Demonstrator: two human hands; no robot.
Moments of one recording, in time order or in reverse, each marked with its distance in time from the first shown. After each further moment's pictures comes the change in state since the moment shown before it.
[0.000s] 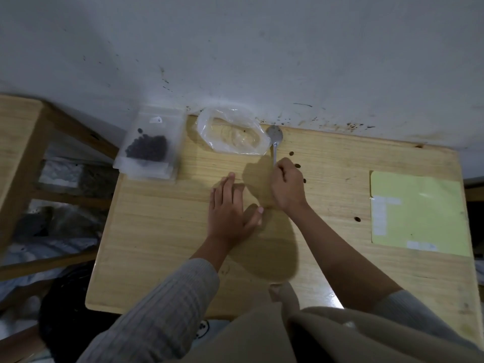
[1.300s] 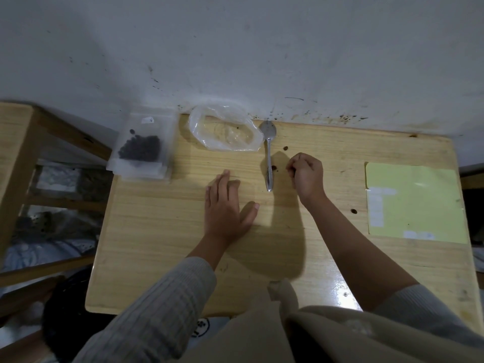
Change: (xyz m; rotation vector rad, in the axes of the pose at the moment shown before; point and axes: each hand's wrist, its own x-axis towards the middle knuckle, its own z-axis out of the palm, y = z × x) left_hand 0.000 0.002 -0.003 0.012 -0.004 0.004; right_hand 0.013 0.010 -0.038 0.339 0.094 0.252
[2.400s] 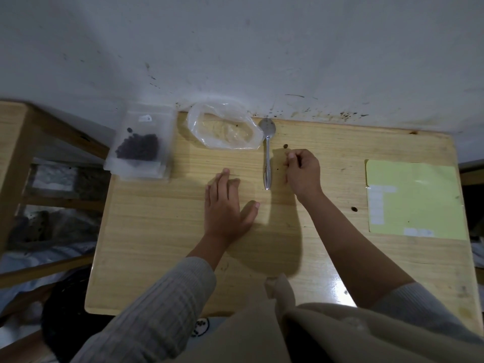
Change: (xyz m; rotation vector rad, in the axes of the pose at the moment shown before) left_hand 0.000 0.000 0.001 -0.006 0.031 0.002; right_hand 0.007 0.009 0.009 -0.210 0.068 -0.043
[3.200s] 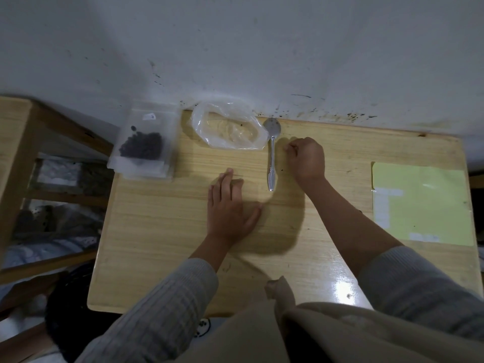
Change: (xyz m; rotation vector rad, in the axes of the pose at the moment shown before) left_hand -0.002 -0.002 0.004 -0.006 0.011 -0.006; right_hand 0.045 0.003 0.004 -0.607 -0.018 -0.332
